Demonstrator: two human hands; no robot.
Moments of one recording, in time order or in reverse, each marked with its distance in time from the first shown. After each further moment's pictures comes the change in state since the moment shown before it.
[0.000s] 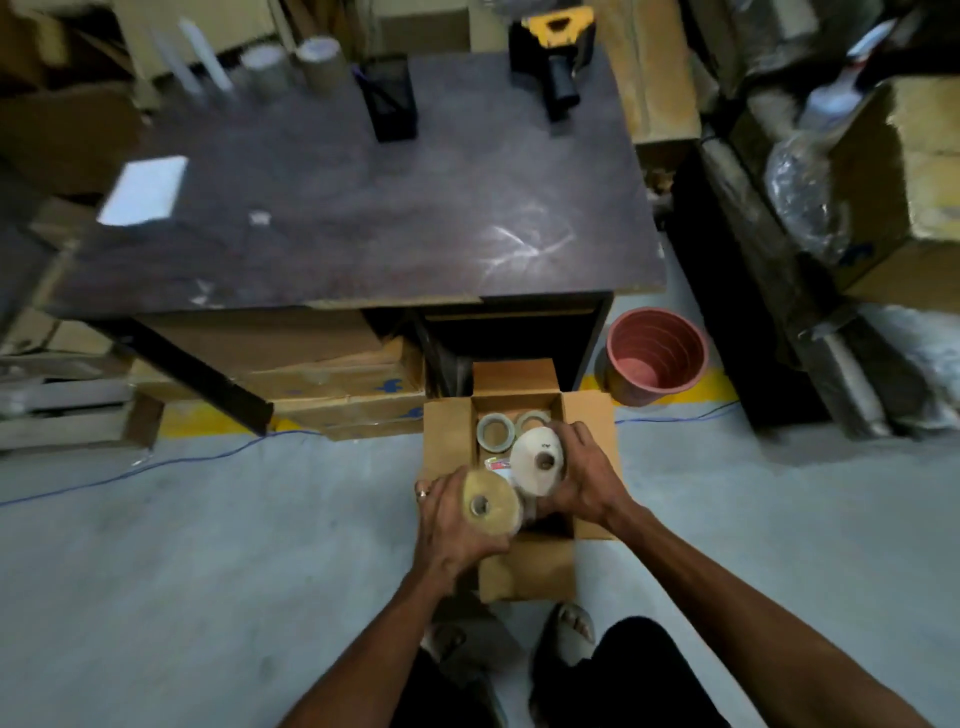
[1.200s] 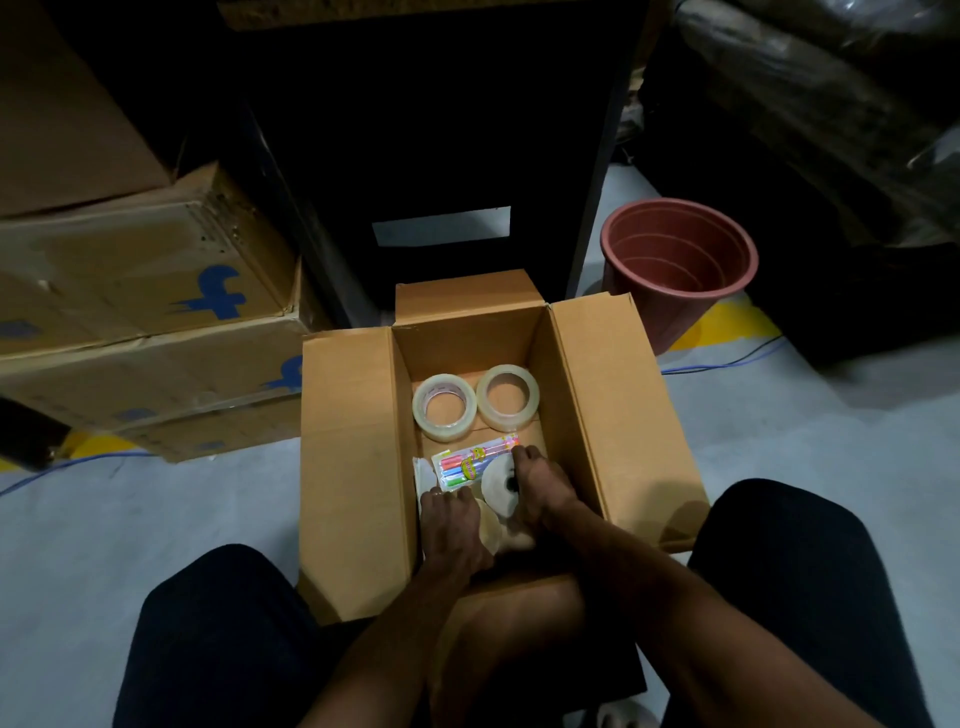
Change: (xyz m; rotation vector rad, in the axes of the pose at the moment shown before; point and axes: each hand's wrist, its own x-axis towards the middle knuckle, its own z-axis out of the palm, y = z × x) left_hand 0.239 -0.242 0.385 0.857 -0.119 0.214; right_hand 0.159 0.339 0.332 -0.418 -0.195 0.276
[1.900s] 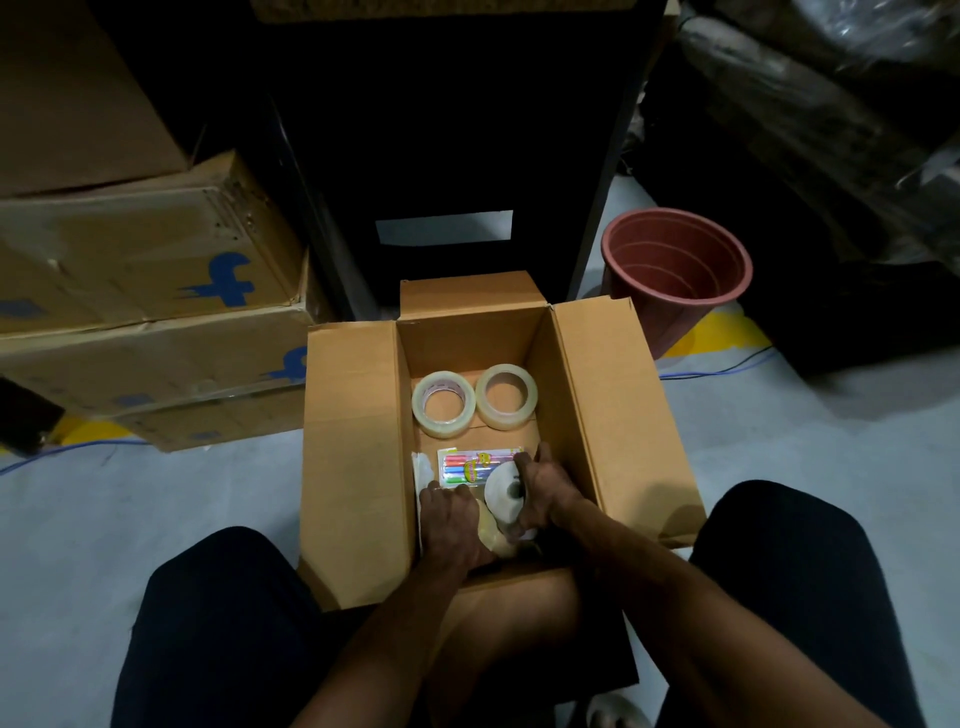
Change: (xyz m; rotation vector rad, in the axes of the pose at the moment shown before) left_hand -0.010 0.000 0.004 -0.248 0.002 -0.005; right_hand -0.005 0.011 0.002 -0.013 -0.011 0.011
